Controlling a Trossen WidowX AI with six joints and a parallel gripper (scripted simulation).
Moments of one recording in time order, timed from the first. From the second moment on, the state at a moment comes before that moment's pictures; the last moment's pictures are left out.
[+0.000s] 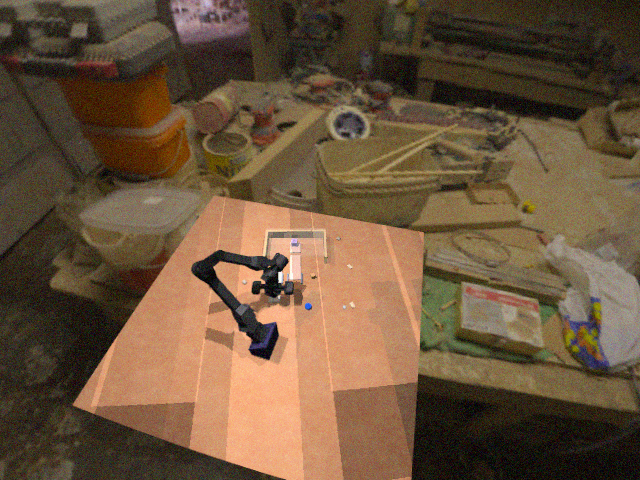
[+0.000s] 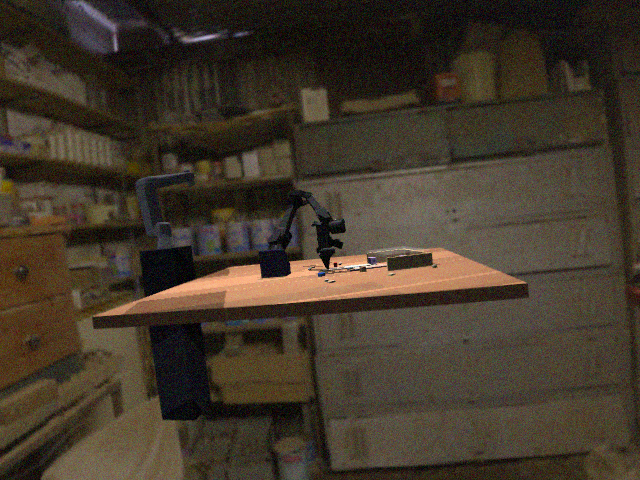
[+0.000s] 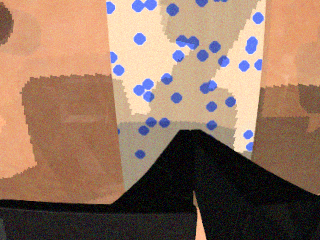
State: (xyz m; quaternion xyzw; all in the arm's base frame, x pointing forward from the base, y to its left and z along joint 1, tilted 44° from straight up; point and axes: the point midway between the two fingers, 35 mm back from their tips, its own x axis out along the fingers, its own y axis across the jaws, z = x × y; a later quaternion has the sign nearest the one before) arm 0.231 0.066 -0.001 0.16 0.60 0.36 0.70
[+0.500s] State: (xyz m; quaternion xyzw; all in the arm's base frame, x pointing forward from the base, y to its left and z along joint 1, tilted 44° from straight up) arm 0.210 0.061 -0.006 0.16 0.60 0.36 0.70
